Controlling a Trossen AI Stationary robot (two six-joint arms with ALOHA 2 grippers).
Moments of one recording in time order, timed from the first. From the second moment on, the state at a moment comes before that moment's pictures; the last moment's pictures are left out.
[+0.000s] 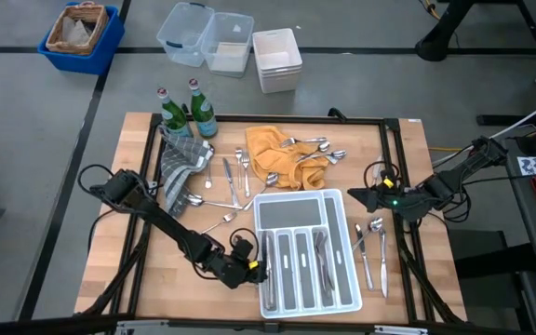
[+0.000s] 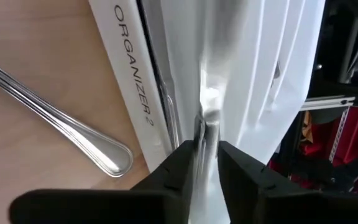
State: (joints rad) left arm -0.59 1.91 1.04 0.18 -0.33 -1.86; right arm 0.60 0.51 0.44 -0.51 0.84 1.41
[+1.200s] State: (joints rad) left arm -0.61 1.36 1.03 -0.55 -0.36 -1.35; right arm -0.15 0.55 0.44 -0.87 0.37 1.73
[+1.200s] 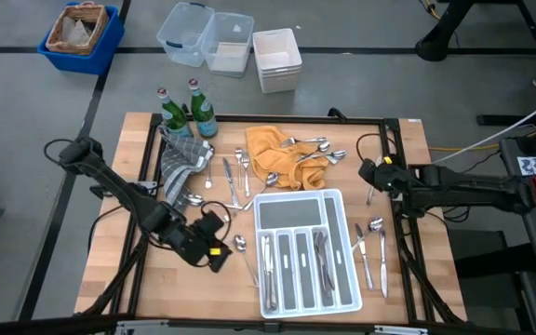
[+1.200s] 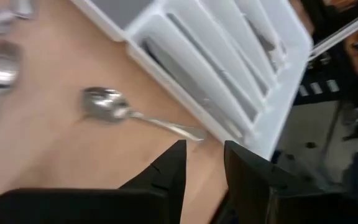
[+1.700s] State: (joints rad) left arm -0.61 1.32 1.03 -0.79 -0.38 -1.30; right arm -0.52 0.73 0.44 -0.89 0.15 1.53
